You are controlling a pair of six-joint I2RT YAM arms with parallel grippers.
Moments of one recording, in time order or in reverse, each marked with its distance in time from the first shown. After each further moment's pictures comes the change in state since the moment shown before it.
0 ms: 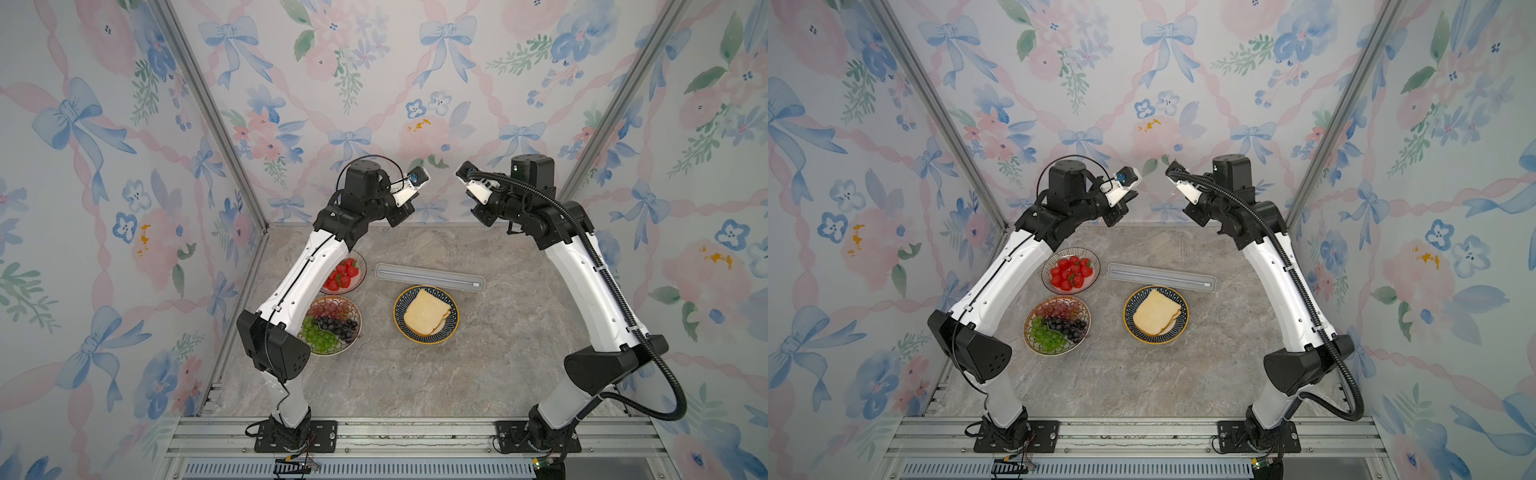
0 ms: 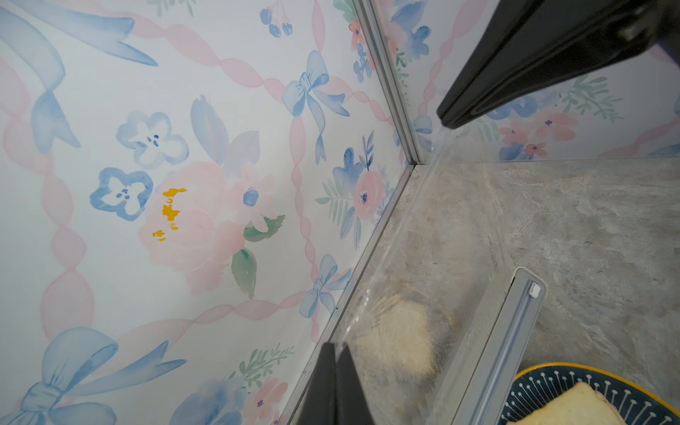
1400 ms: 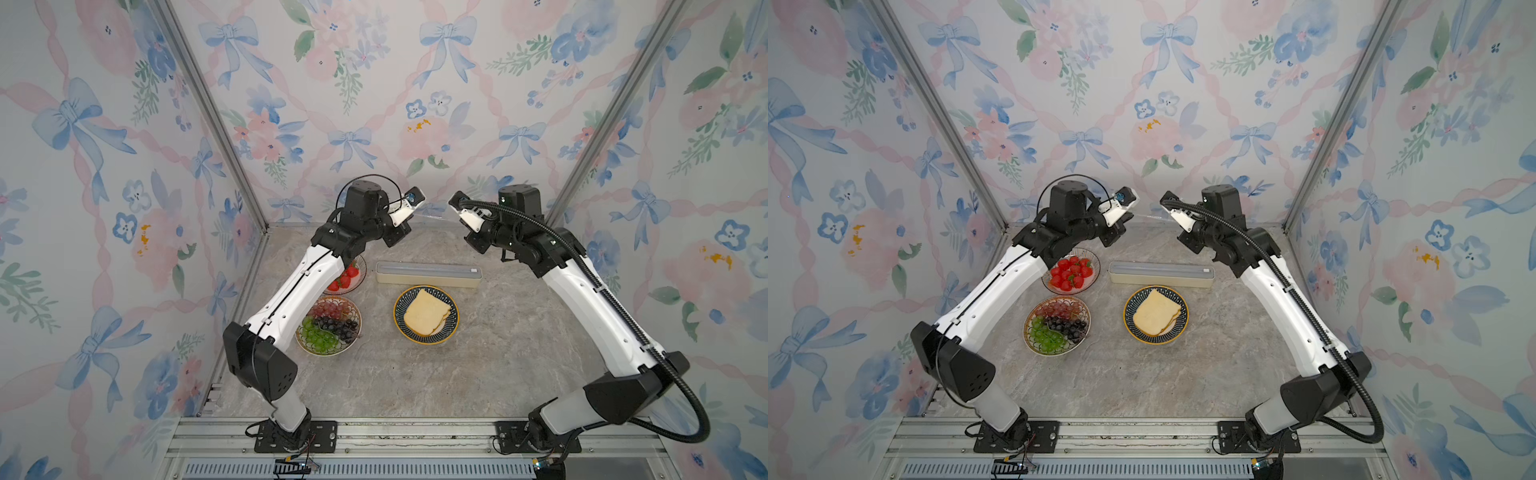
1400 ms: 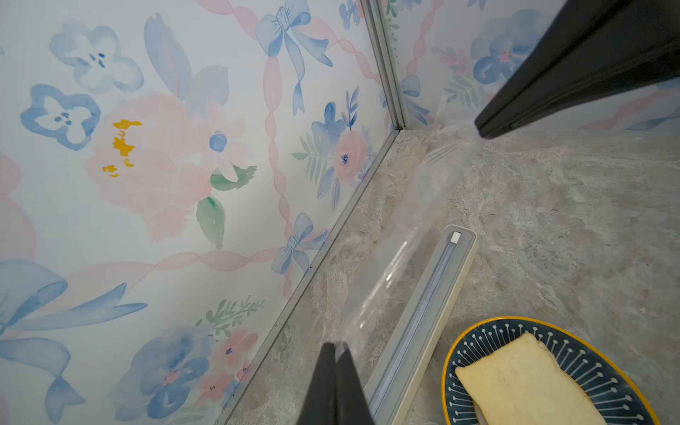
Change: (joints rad) left arm -0.031 -0.187 -0.316 0.015 -0.071 -0.050; right arm 0.109 -0.223 -0.417 0.103 0.060 0.084
